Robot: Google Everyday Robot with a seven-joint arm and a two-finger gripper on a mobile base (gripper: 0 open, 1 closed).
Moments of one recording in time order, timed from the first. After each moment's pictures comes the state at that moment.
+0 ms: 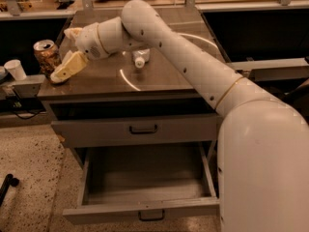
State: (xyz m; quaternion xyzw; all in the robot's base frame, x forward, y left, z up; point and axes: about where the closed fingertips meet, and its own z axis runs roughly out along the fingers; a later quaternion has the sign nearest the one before) arm 0.661 0.261 0.905 -0.61 0.52 0.38 0.45
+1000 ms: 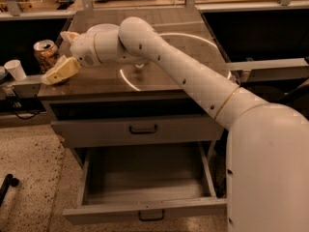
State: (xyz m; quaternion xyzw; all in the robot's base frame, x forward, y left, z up) arm 0.659 0.281 0.900 -0.57 0.52 0.40 0.50
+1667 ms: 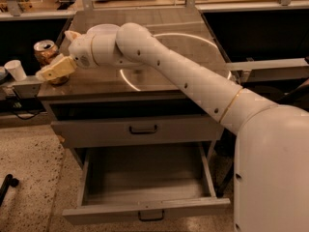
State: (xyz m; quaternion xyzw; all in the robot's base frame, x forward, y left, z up) arm 0.667 0.289 0.904 -0.52 0.55 0.39 0.53
